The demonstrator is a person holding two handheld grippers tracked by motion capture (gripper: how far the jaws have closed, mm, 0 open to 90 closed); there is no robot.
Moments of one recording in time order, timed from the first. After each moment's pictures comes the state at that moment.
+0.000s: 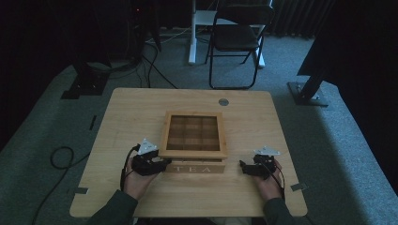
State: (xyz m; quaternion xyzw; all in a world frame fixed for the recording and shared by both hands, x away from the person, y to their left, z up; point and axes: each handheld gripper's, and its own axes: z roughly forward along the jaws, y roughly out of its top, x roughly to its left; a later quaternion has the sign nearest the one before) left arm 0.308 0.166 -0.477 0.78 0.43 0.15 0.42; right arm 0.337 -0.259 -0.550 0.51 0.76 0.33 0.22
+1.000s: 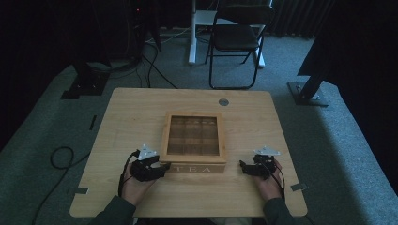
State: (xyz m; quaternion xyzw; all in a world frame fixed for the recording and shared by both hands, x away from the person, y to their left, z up) left arm 0.296 0.169 -0.489 0.80 0.44 0.14 0.39; right arm 0.337 -0.259 -0.550 0.51 0.76 0.33 0.22
